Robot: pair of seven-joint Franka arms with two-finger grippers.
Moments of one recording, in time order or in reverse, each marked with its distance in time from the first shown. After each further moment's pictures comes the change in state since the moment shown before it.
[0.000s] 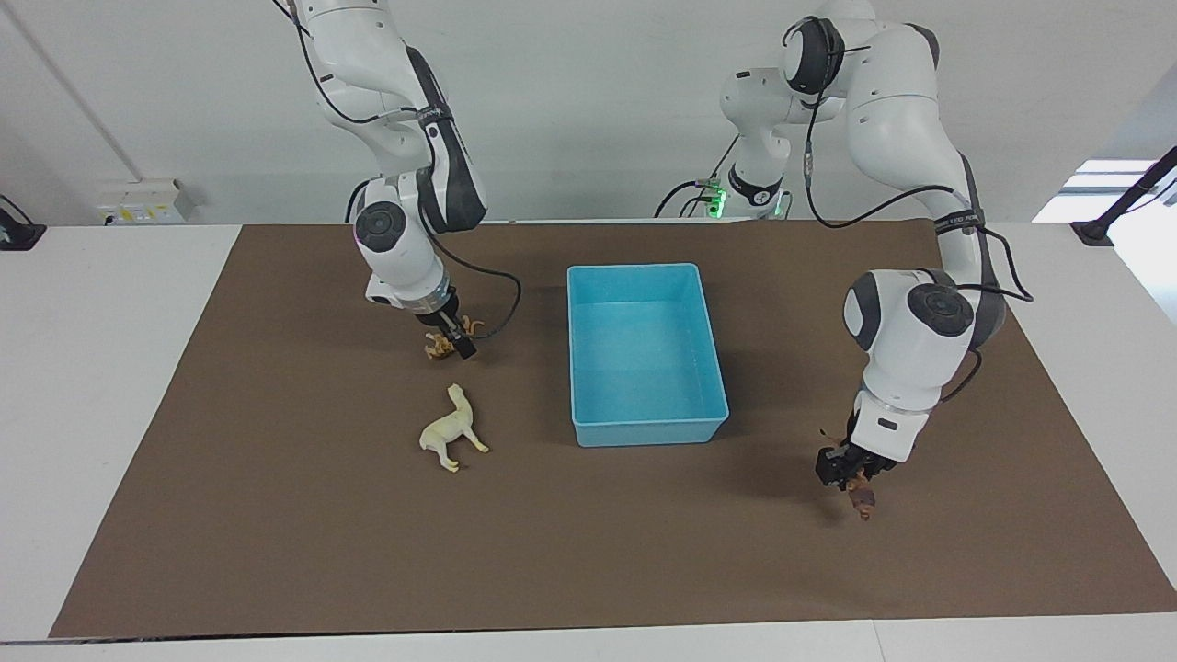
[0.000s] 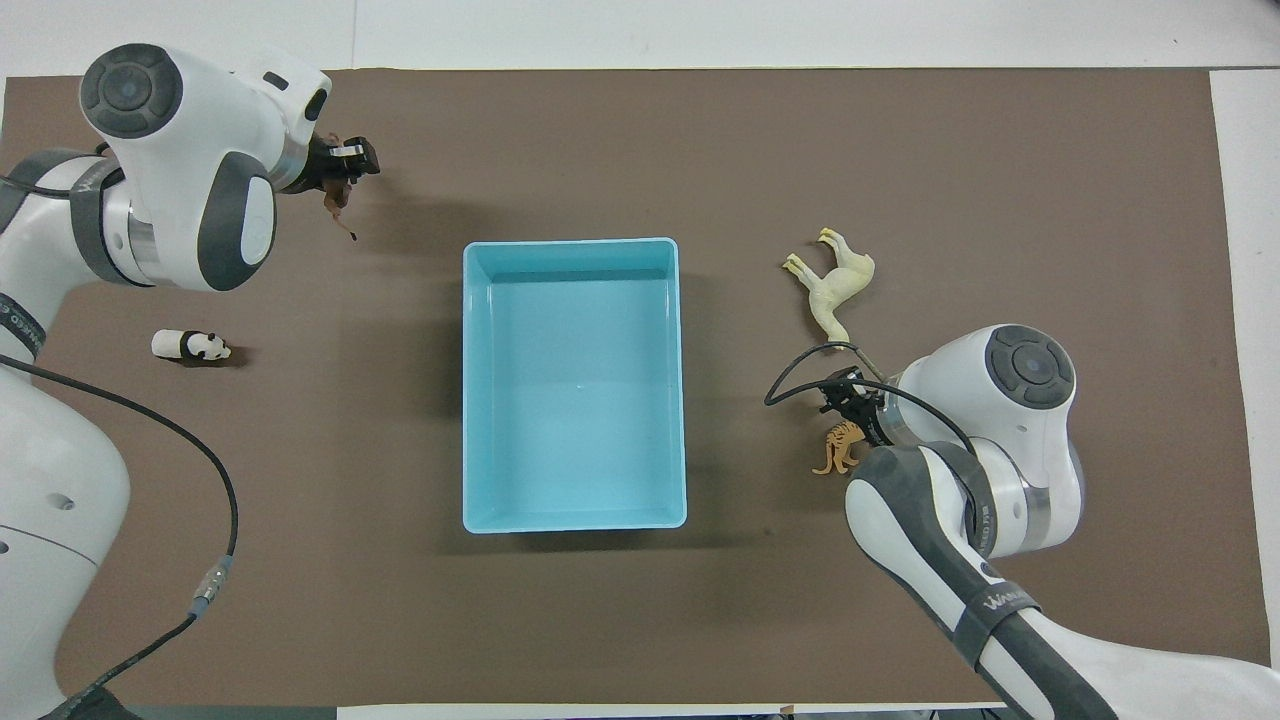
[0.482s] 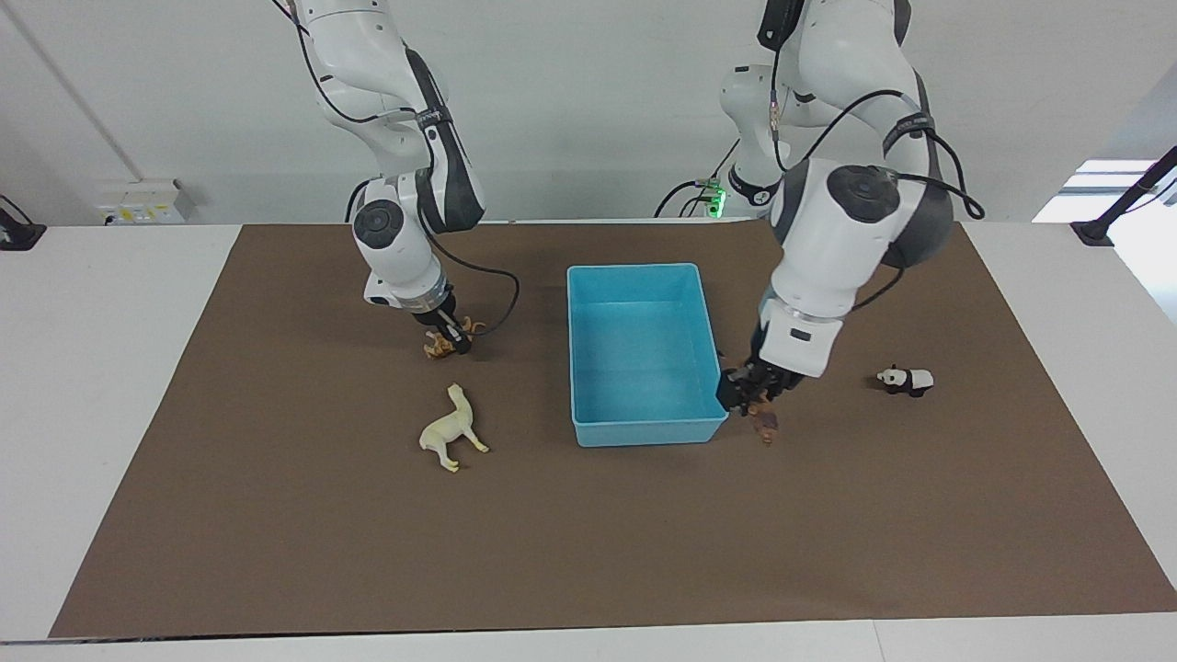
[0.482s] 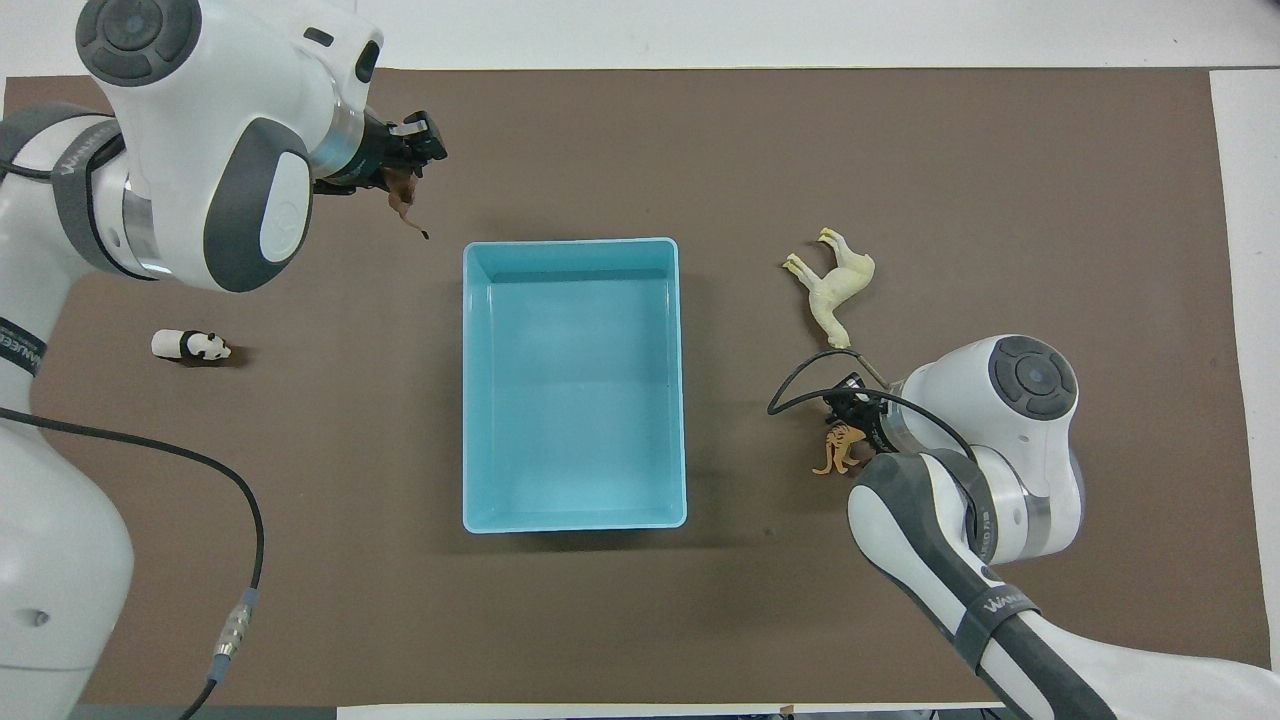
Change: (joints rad) left arm -0.230 -0.154 -0.005 0.012 -0.111 -0.208 -0.313; right arm -0.002 -0.014 0.000 -0.016 0.002 0.034 -0.022
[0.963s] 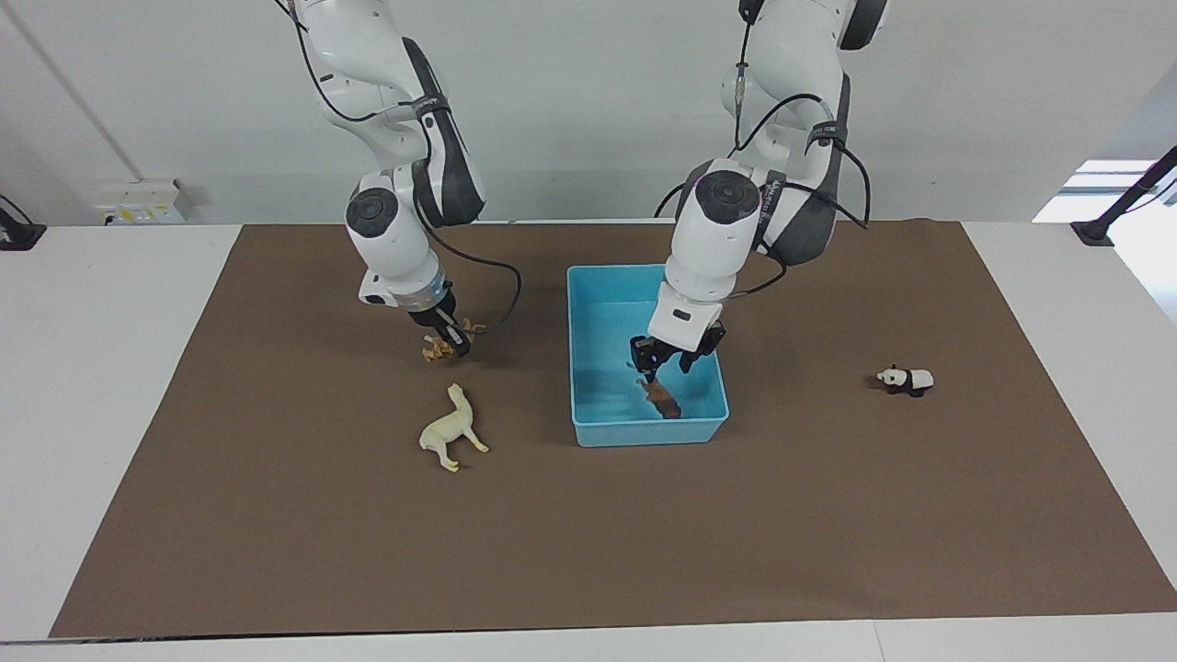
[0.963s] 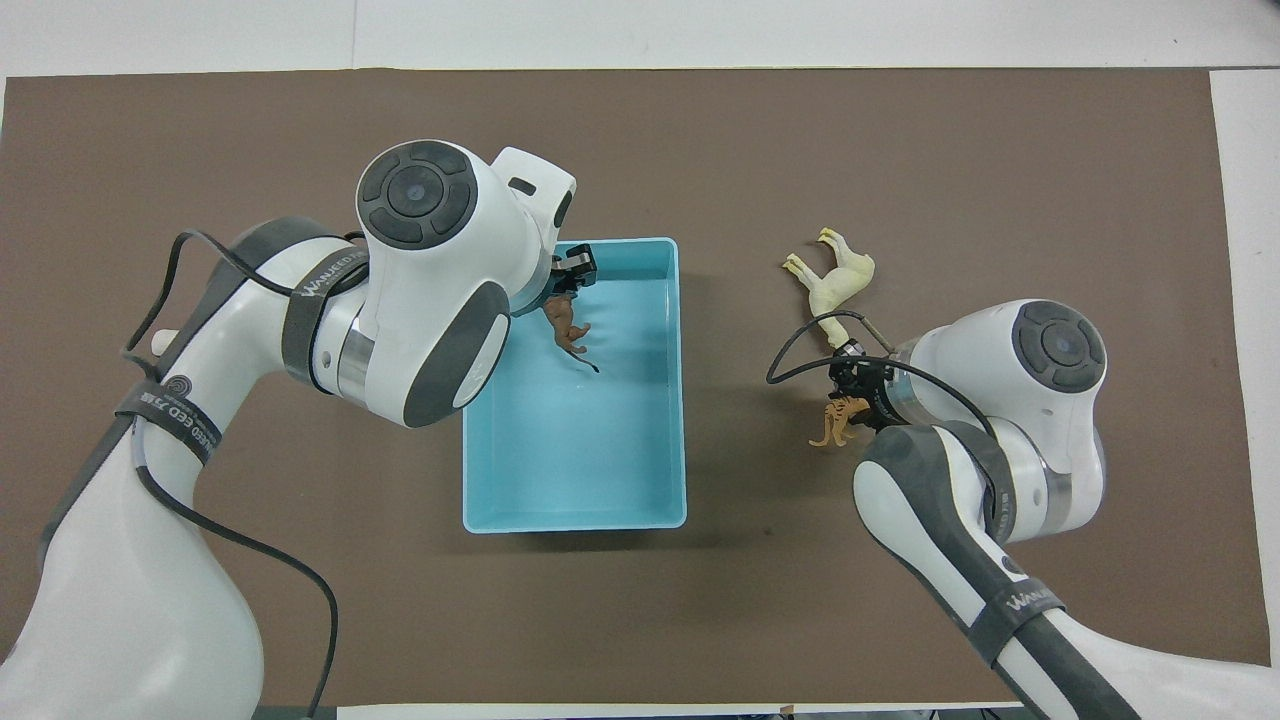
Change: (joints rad) left arm -0.102 -0.076 0.001 -0.245 -0.001 0.088 -0.036; right arm -0.001 -0.003 -0.002 0.137 0.000 -0.080 -0.009
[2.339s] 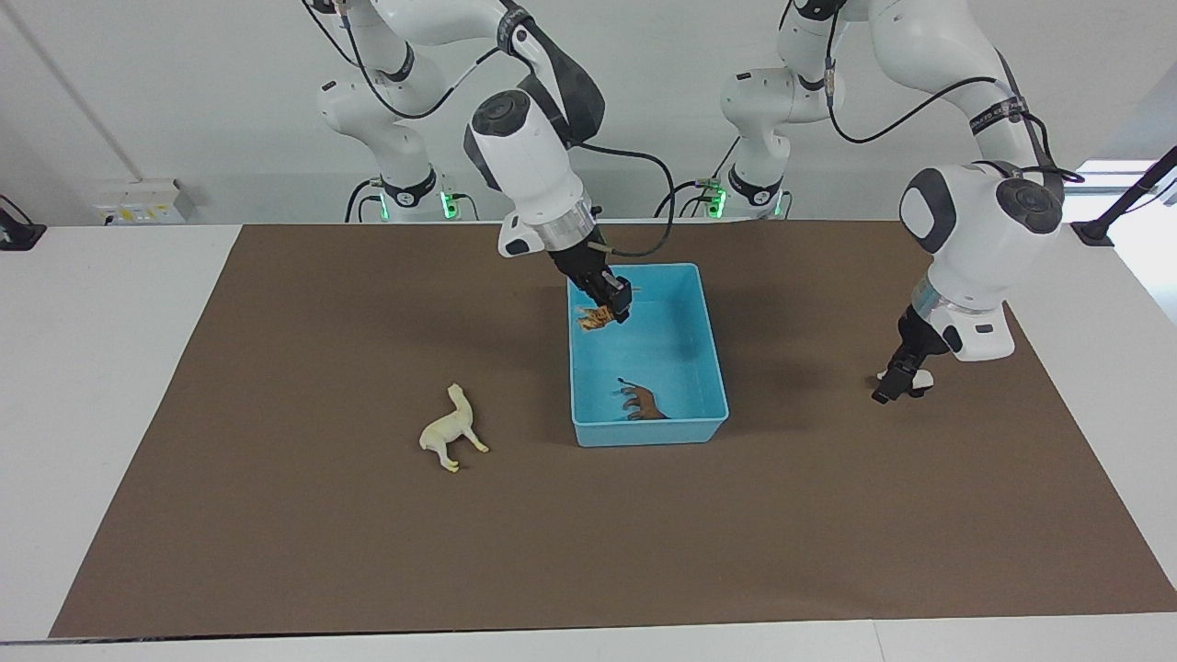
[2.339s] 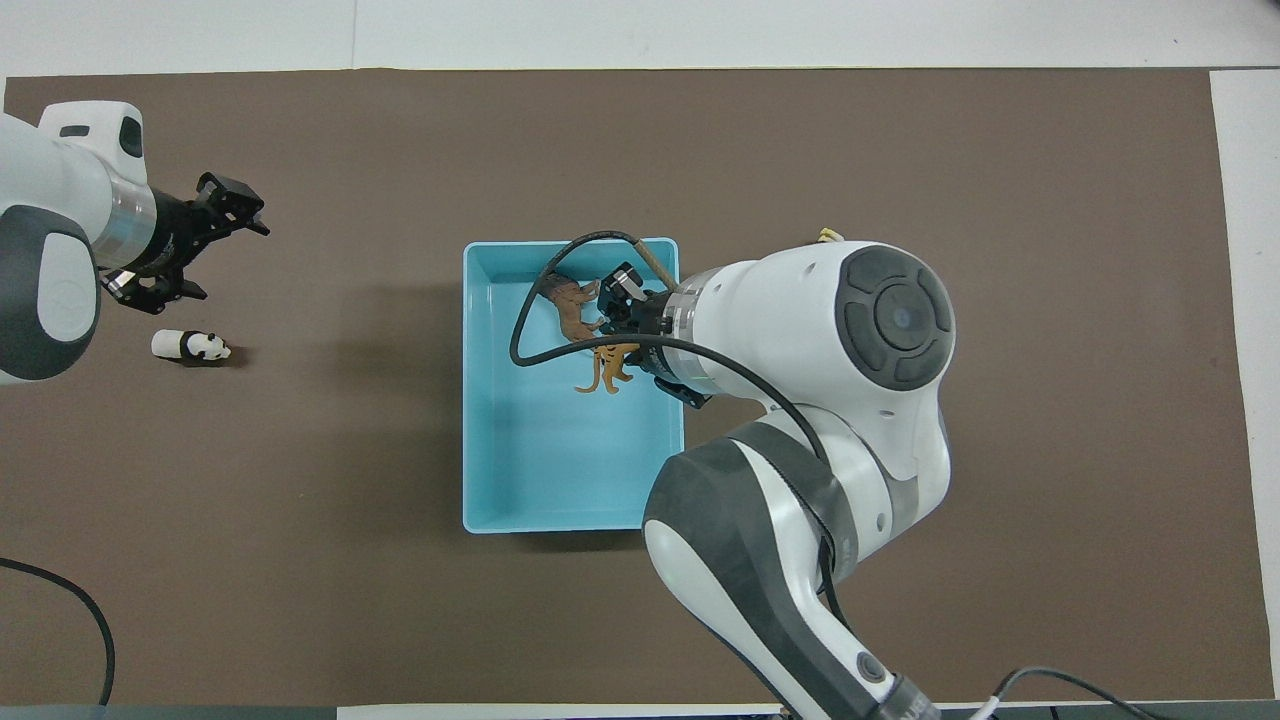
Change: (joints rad) left arm 0.452 -0.109 0.113 -0.157 0.000 0.036 -0.080; right arm 0.314 0.138 0.010 0.451 0.146 -0.010 0.216
